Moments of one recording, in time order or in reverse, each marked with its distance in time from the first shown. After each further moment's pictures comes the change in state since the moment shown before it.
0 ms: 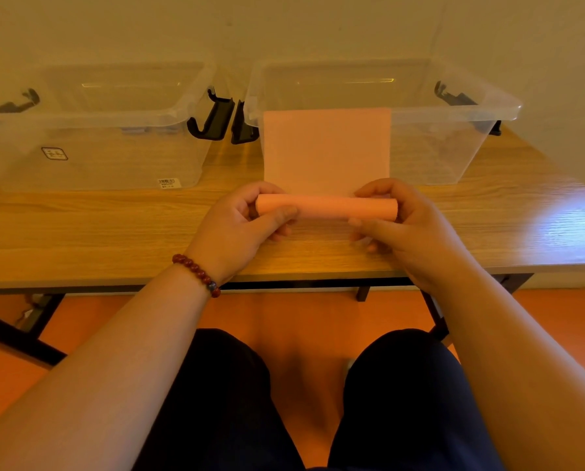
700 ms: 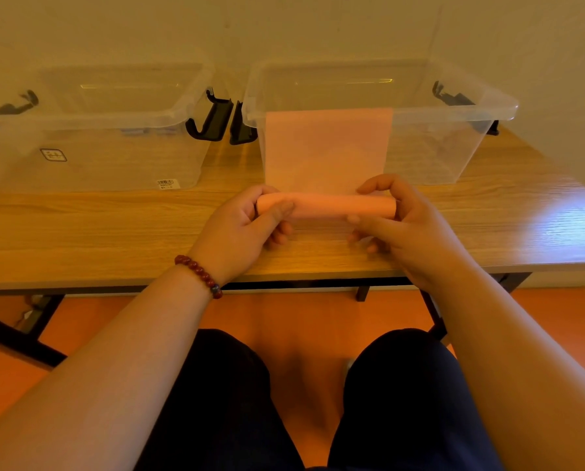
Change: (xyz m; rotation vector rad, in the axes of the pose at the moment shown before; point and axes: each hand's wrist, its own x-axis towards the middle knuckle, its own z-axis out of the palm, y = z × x) left_hand 0.002 -0.003 0.003 0.112 -0.032 -0.006; right_hand 0.001 -0.002 0.001 0.038 0.008 0.036
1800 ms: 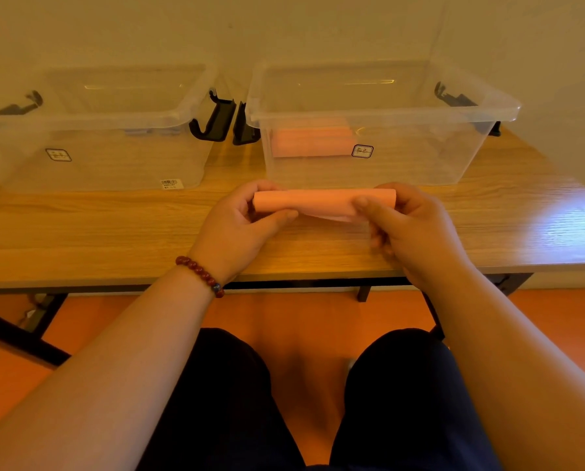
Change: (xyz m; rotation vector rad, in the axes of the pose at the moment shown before) left_hand 0.000 -0.004 -0.004 0.047 0.104 0.036; right_hand -0.002 -0.003 0.007 -0.083 0.162 -0.009
